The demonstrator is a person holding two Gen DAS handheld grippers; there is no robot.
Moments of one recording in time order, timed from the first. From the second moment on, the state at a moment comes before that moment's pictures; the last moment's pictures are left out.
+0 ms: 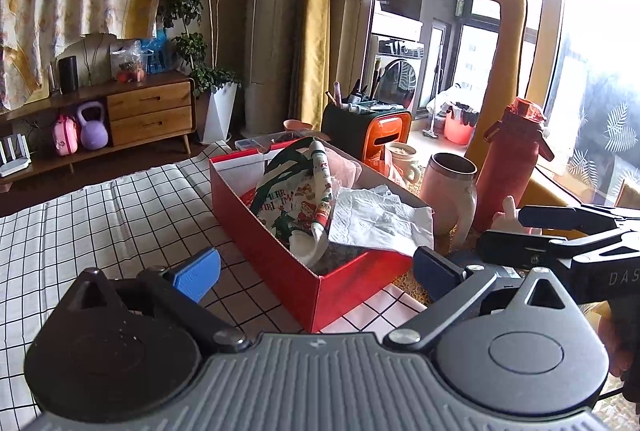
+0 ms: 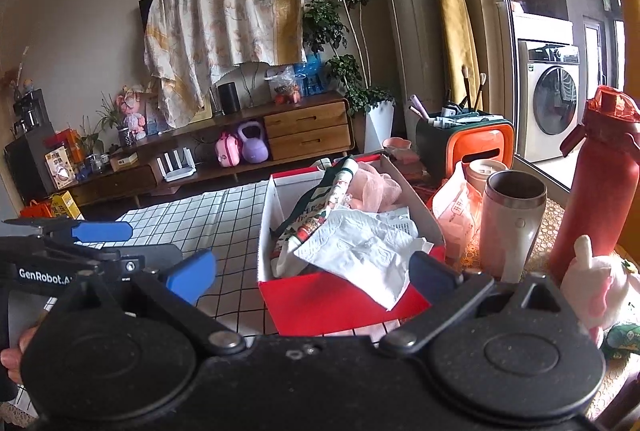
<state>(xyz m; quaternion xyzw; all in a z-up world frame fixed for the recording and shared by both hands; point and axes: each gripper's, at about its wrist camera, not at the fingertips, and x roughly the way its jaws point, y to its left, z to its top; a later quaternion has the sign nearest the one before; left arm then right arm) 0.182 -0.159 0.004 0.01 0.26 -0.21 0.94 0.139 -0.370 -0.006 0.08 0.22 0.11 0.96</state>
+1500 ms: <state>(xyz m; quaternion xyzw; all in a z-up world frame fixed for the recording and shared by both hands) 0.164 -0.139 0.007 -0.02 0.26 -0.22 0.94 0.123 -0.354 -0.004 0.07 0.22 0.10 0.97</state>
